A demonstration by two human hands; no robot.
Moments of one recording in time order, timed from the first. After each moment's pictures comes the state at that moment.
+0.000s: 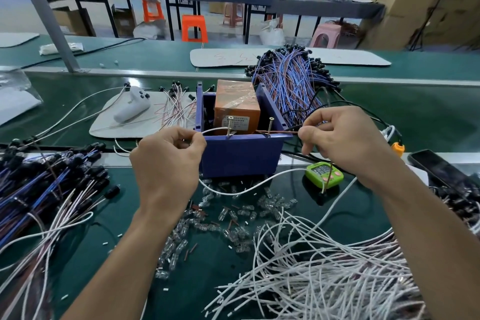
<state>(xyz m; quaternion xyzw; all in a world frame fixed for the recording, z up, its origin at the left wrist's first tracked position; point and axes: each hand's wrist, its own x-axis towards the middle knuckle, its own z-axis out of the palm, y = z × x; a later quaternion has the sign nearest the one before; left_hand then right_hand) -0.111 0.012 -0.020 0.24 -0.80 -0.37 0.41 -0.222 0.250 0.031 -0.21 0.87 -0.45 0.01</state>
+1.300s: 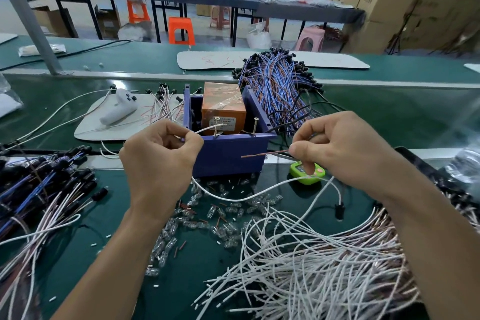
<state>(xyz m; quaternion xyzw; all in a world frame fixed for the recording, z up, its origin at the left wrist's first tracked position) -0.106 0.018 -0.015 0.19 -0.76 -0.44 0.44 -0.180 0.268 0.057 -0.26 0.87 -0.41 0.06</state>
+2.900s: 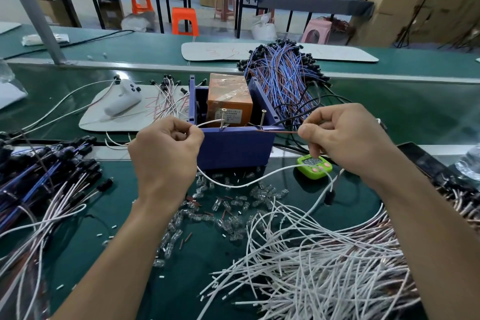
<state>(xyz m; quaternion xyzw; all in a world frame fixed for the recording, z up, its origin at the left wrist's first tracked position) -0.110 0.018 -0.018 0.23 -0.79 -0.38 0.42 -0.203 0.264 0.037 -0.21 0.88 -0.43 0.00</state>
